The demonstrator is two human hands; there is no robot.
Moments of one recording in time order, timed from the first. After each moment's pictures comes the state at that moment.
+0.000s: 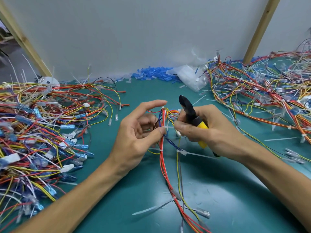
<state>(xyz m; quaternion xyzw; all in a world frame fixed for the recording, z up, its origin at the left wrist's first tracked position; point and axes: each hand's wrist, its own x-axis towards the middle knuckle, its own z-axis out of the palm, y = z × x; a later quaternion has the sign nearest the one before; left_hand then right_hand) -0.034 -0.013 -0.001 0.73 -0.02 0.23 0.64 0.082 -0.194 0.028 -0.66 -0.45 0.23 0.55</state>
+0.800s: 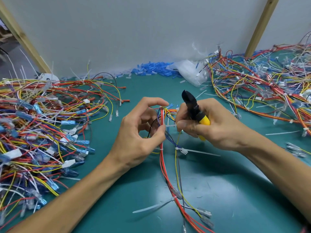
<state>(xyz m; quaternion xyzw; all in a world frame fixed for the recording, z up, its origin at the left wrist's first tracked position) -0.036 -0.017 0.001 0.80 -0.01 0.26 0.54 0.087 -0.196 0.030 -0.66 -0.50 0.22 0.52</state>
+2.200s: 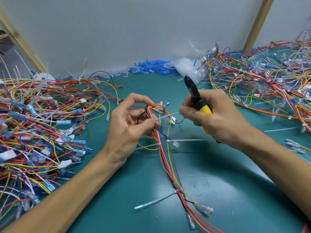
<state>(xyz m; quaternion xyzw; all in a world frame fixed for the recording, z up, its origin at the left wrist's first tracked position) -0.031 -0.008 0.002 0.69 0.03 0.25 0.68 0.087 -0.194 0.031 -0.73 -0.42 0.09 0.53</state>
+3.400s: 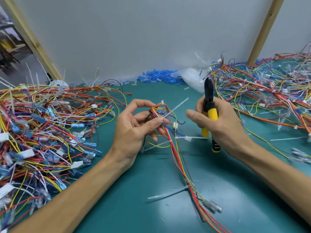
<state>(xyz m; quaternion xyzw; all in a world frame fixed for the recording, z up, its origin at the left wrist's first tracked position) -0.034 -0.003 0.004 0.64 0.03 0.25 0.72 0.084 -0.189 0.017 -0.69 -0.35 0.07 0.63</state>
